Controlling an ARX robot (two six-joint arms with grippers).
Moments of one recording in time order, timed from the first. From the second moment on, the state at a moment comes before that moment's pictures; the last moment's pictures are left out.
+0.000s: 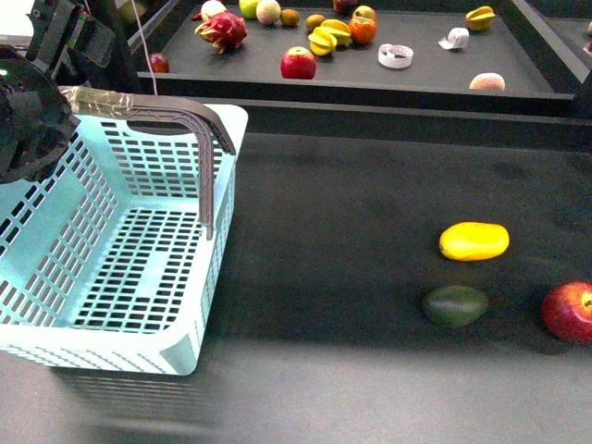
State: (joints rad) left arm -0.04 2.14 0.91 0.95 -0.08 -0.92; right arm 0.00 0.00 0.01 0.00 0.00 0.00
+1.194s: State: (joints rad) left arm -0.28 1.66 0.52 0.82 0.22 -0.50; right arm 0.00 0.00 0.01 0.00 0.00 0.00
